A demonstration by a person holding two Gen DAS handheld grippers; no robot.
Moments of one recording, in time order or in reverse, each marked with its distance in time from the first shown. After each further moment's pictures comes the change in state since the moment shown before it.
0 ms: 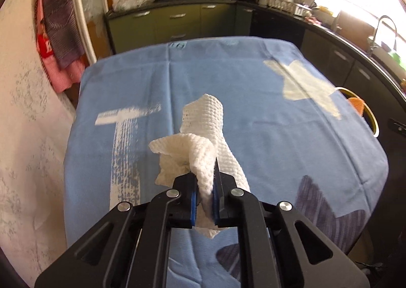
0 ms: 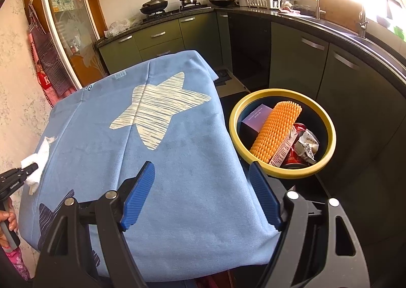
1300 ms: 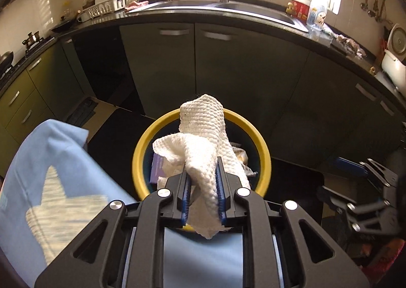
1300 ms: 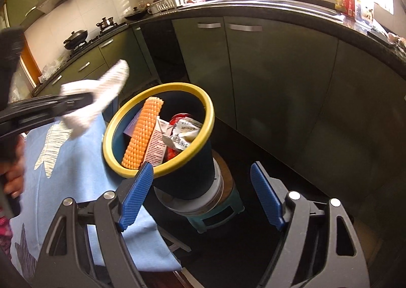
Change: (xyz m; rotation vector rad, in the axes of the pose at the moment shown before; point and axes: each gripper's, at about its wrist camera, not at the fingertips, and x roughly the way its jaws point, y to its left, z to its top) left arm 0.119 -0.454 0.157 0.621 0.059 -0.518; right arm -0.019 -0.181 -0.037 0.332 -0.047 -0.250
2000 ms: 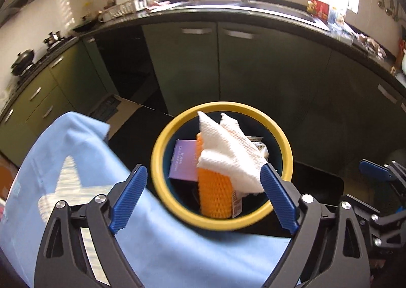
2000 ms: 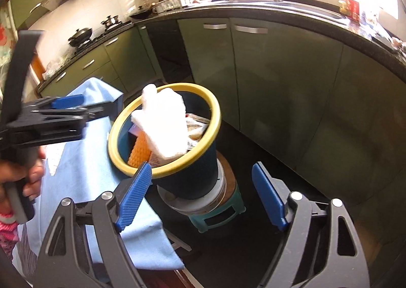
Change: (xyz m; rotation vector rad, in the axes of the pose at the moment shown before) left arm -0.012 0.004 -0.019 -0.049 -0.034 0.149; right arm -0.005 0.015 0.000 -0.043 0.001 0.020
